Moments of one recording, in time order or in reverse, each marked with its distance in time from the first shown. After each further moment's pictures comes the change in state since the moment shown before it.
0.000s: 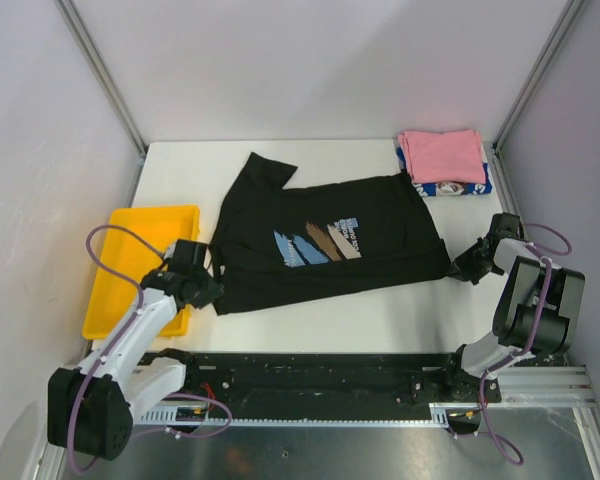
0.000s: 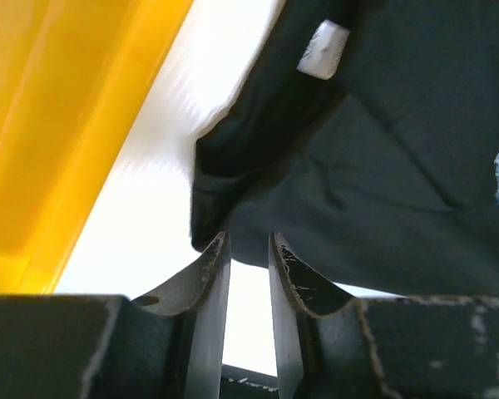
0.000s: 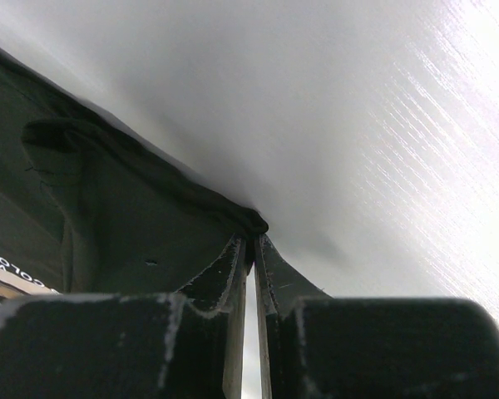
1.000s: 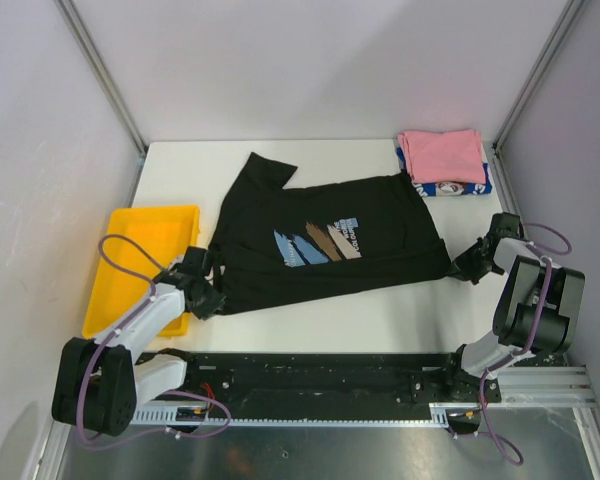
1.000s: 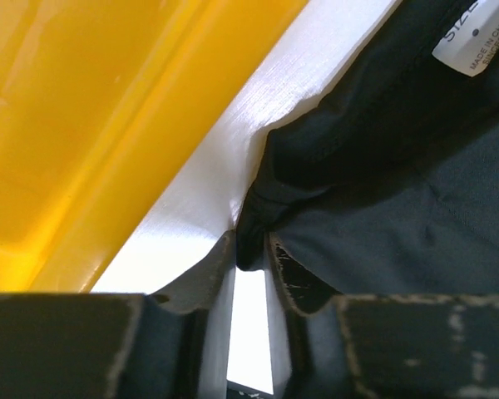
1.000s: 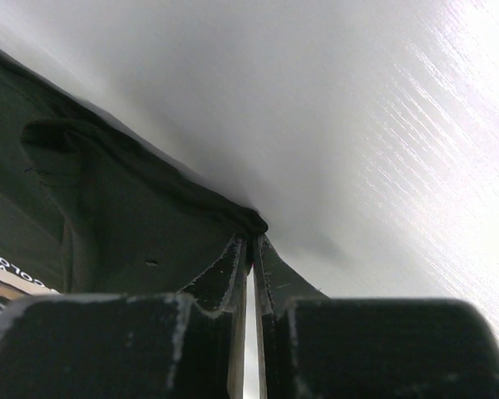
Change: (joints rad) left arm 0.000 0.113 -0.108 0.044 -0.015 -0.105; right arm -0.001 0.005 0.005 -0.003 -0.002 0.000
